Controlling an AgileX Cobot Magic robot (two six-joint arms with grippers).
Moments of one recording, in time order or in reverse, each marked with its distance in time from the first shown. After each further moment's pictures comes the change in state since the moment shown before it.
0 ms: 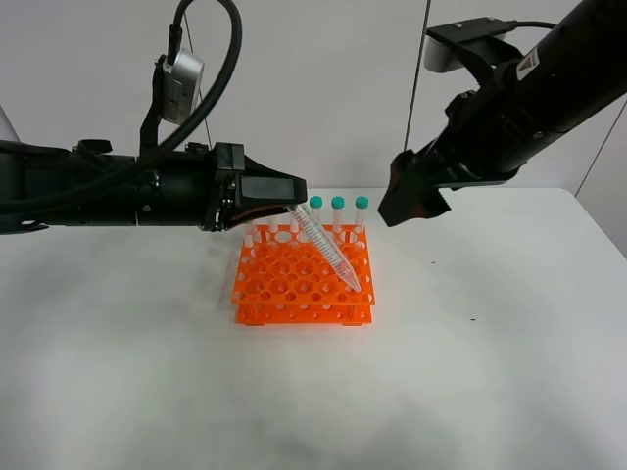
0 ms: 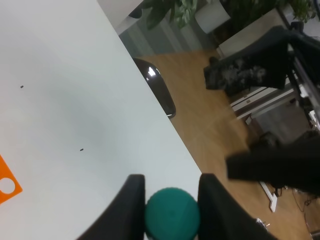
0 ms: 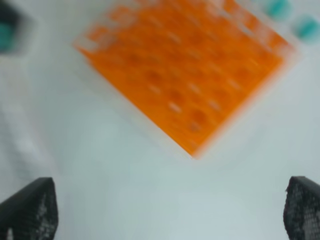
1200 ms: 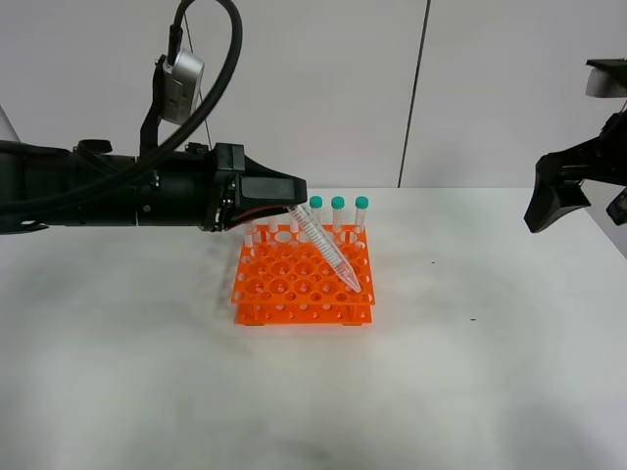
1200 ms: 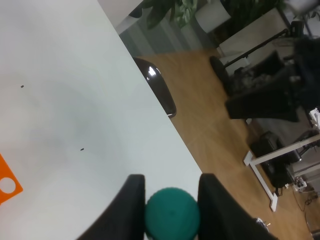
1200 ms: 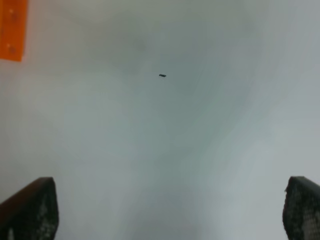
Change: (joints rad) left arm 0.000 0.000 0.000 0.003 0.000 0.000; right arm -0.405 -0.028 -0.003 -0.048 0.247 0.084
